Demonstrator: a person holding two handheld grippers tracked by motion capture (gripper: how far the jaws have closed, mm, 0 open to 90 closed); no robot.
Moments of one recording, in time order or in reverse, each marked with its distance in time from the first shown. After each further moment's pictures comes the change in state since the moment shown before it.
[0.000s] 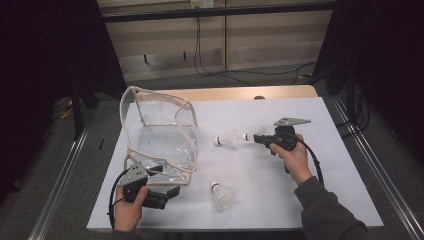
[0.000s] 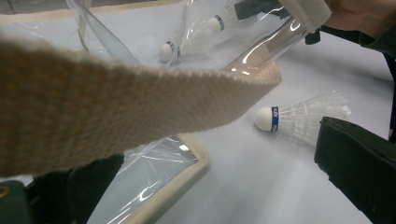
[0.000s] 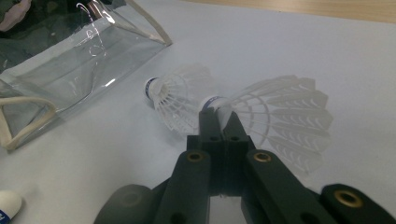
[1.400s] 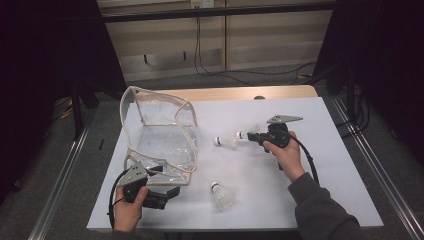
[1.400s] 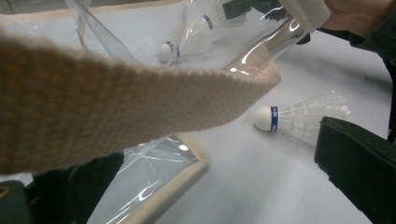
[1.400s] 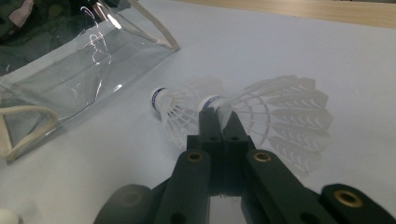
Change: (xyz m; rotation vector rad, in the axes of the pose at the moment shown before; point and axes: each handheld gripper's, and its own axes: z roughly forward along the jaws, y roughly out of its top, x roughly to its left) left arm 0.000 0.000 0.000 -0.001 -0.002 -0.001; right arm 0.005 0.008 0.018 0.001 0.024 -0.009
